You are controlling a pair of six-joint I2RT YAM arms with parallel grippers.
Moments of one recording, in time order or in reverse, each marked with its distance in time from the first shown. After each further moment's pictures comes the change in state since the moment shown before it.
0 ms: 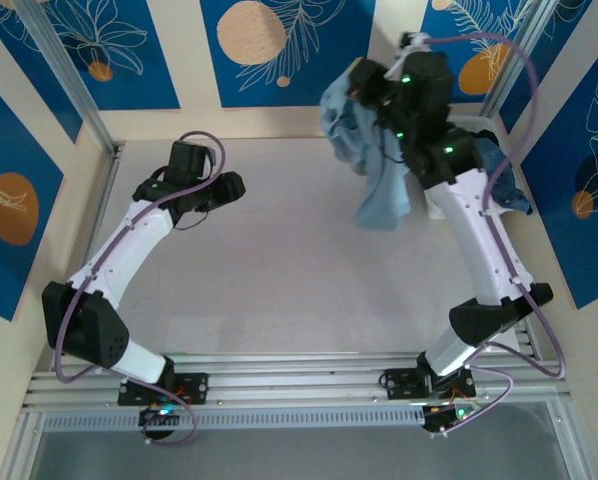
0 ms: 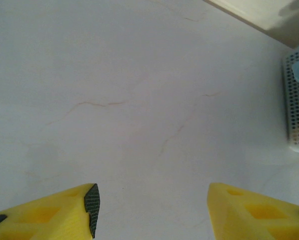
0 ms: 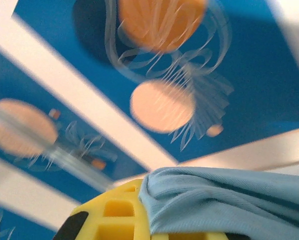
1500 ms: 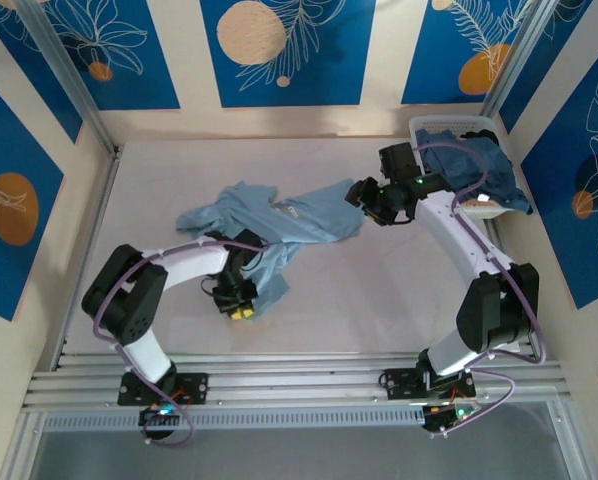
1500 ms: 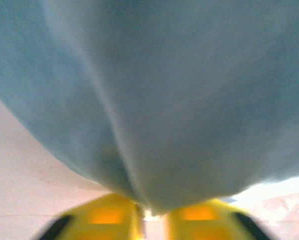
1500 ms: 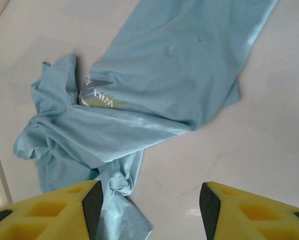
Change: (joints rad) left arm -0.306 0.224 -0.390 -0.267 0.094 -0.269; right arm -0.219 -0.077 -0.732 -0.243 -0.296 0.076
